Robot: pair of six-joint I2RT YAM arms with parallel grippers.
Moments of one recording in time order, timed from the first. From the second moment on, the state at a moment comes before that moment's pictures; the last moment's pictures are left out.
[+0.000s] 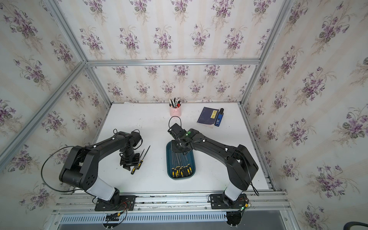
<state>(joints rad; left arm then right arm) -0.27 1.61 0.90 -1.14 0.04 -0.48 0.86 1.66 1.26 -0.78 -0.01 0.68</state>
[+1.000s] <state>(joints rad) -0.27 1.69 0.92 -1.10 0.04 -0.43 0.86 1.72 1.31 -0.79 -0.02 0.67</state>
